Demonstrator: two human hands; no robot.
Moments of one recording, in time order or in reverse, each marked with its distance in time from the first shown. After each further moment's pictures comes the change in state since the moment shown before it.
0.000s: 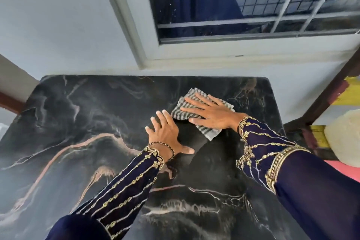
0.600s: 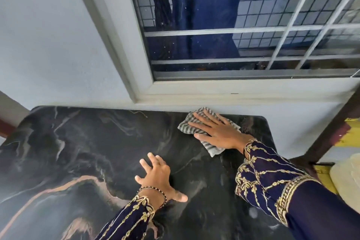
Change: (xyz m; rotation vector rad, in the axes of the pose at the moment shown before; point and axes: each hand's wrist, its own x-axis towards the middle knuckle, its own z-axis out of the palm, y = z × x) left_hand 0.025 0.016 -0.005 -0.023 -0.201 -0.121; right_hand 0.022 0.072 -0.034 0.043 0.046 0.116
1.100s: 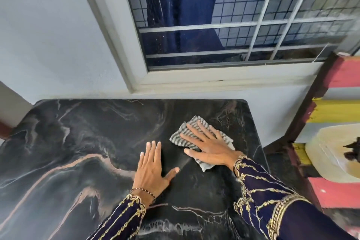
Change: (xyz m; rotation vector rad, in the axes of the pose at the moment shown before) left_hand -0.042 -0.031 0.067 -0.202 0.511 0.316; right_hand -0.101 -0.069 0.061 0.063 0.056 0.036
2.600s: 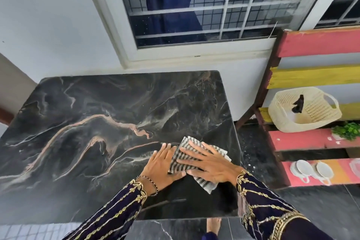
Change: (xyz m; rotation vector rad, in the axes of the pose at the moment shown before) left_hand -0.167 0.048 0.009 0.084 -0.323 0.255; right_hand -0.214 -0.070 0.085 -0.063 -0.087 -0.165
